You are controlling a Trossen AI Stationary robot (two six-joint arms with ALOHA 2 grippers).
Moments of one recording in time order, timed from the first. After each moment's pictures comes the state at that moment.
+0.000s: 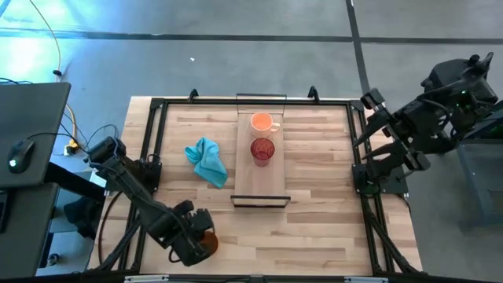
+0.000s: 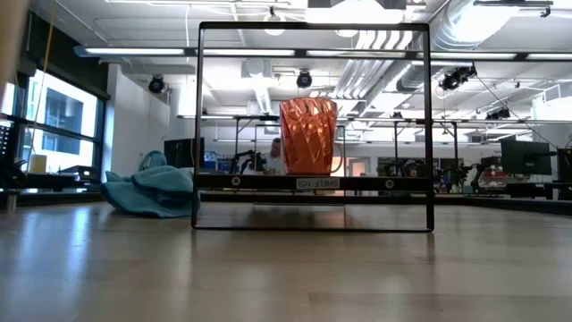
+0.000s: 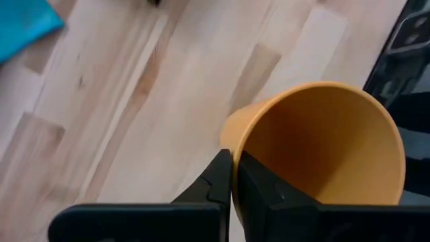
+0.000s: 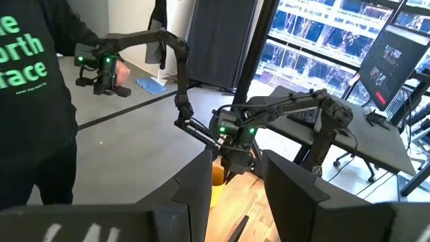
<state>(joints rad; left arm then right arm) -0.68 1.70 1.41 -1.08 -0.26 -1.23 0.20 1.30 2.30 -1.20 -0.35 -0.32</state>
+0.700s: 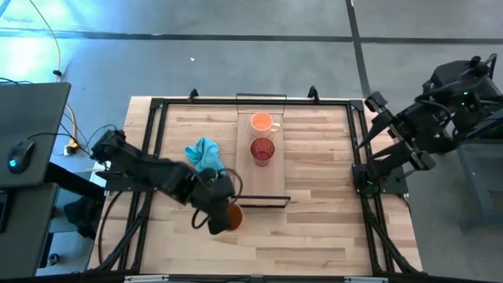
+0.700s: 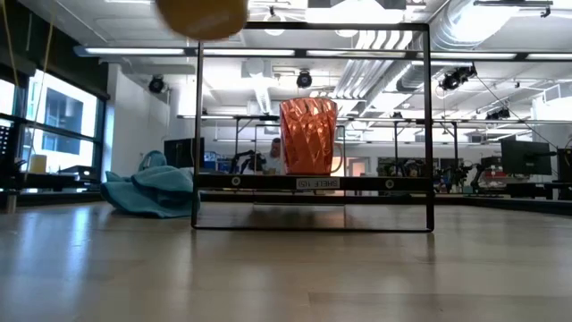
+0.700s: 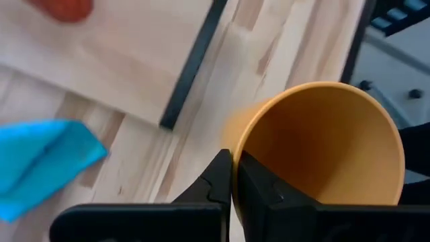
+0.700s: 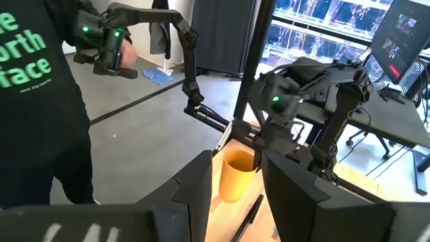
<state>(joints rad) -0.37 1.67 1.75 -1.20 -0.21 -0.84 0.20 1.28 2.30 -1.28 -0.35 -0.27</state>
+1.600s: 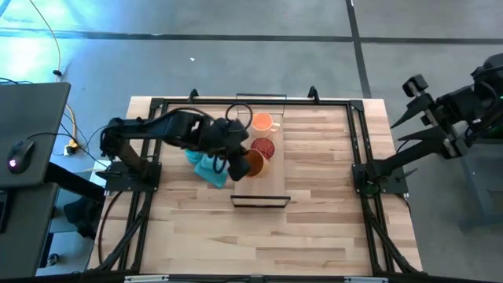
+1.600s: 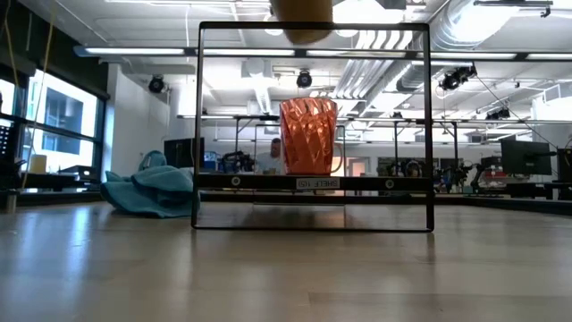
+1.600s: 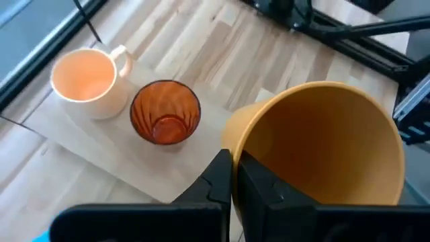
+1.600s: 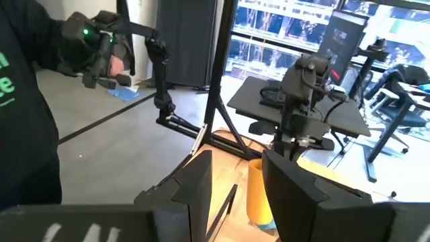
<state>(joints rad) -0.02 1.70 2.01 -1.22 -0.26 -0.56 0.20 1.12 2.30 -1.35 -0.20 -0.21</state>
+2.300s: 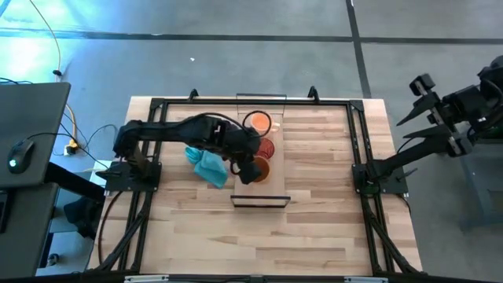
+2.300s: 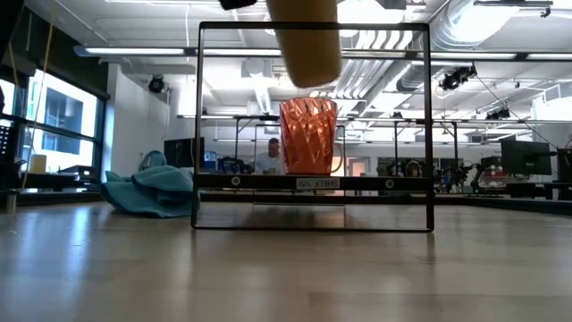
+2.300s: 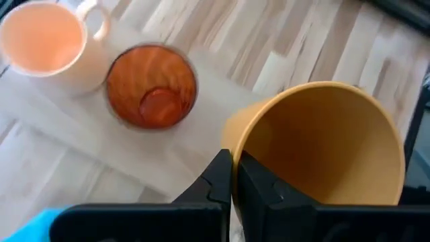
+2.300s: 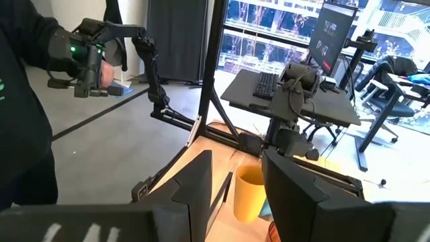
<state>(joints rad) 0.03 1.82 2.01 -1.24 -0.15 -0.53 0.20 1.08 2.30 -1.41 -0.17 -0.21</state>
